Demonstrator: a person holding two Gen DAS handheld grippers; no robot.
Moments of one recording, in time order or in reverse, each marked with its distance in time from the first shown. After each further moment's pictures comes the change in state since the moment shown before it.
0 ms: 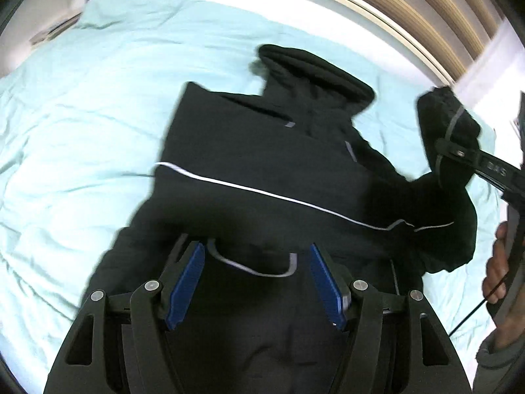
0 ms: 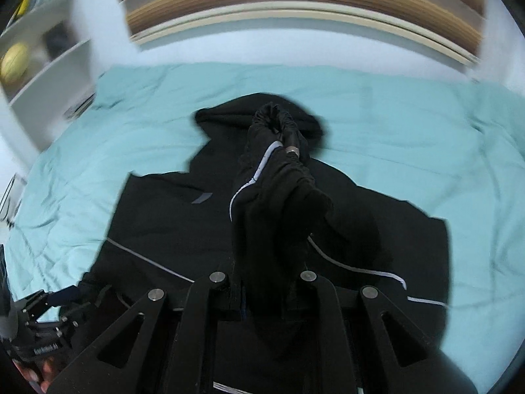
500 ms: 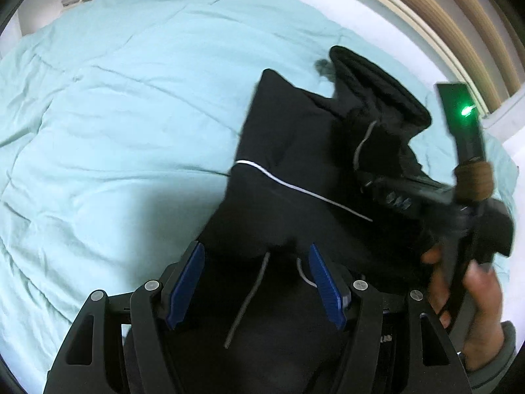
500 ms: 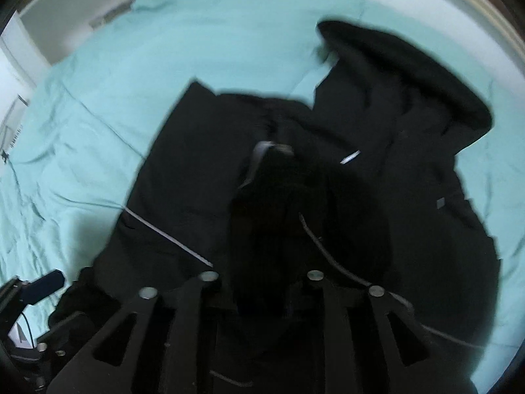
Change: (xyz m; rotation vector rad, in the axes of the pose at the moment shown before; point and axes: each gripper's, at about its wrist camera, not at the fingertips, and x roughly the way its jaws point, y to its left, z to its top) left arm 0.034 0.078 0.019 -0.130 0.041 0.052; right arm 0.173 0.153 -0.019 -0.193 0.292 0.081
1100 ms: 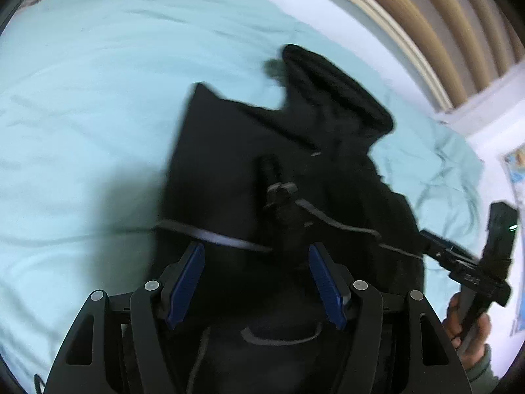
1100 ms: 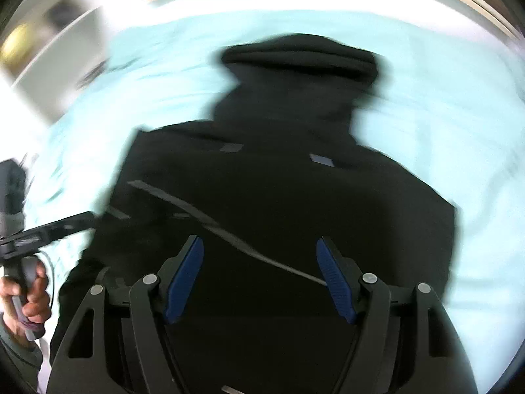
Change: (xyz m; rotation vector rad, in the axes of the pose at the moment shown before) left arm 0.039 -0.036 0.057 0.081 0.043 -0.252; right arm -0.089 -0.159 -0.091 0.241 -0.139 0.038
